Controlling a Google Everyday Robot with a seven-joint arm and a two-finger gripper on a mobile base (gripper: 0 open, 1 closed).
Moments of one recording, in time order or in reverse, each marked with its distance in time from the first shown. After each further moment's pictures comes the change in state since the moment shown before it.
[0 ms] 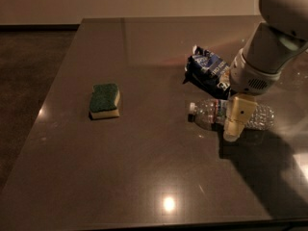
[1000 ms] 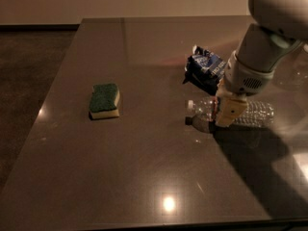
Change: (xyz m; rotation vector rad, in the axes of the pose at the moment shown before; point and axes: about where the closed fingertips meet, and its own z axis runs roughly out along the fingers) arm -0.005 0.006 0.008 -0.073 0.020 -0.024
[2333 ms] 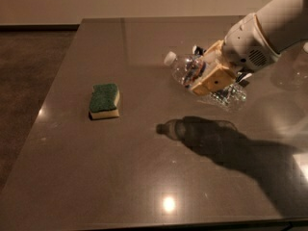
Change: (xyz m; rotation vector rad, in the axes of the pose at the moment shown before) arm -0.091 0.005 -0.082 0.131 -0.499 0.005
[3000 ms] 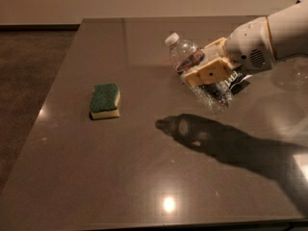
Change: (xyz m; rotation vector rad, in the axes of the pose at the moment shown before) arm -0.019 -0.011 -0.004 0.039 -0.260 0.163
